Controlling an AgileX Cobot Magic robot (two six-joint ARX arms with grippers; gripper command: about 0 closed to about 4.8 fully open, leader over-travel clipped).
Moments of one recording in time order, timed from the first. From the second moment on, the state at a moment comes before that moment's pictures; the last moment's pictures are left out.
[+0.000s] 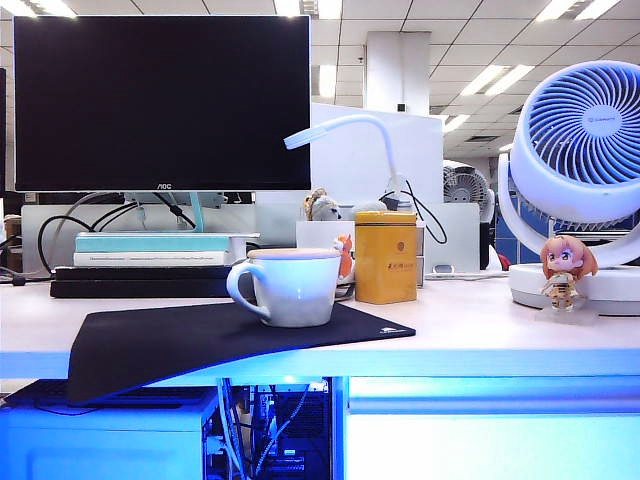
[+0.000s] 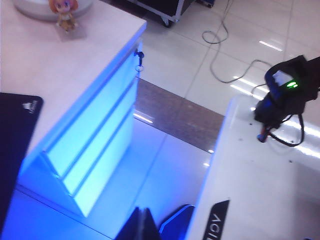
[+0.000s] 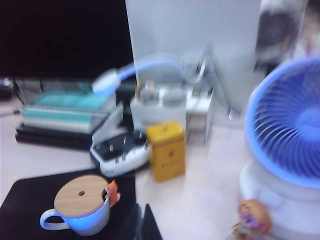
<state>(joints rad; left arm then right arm) -0.73 0.85 1.05 -0.78 0.45 0.14 0.52 0.60 0.82 -0.25 0.25 0.08</state>
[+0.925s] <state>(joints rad) -1.01 0.85 0.61 -0.23 0.19 -0.01 0.52 0.14 0.27 -0.39 0.21 0.06</state>
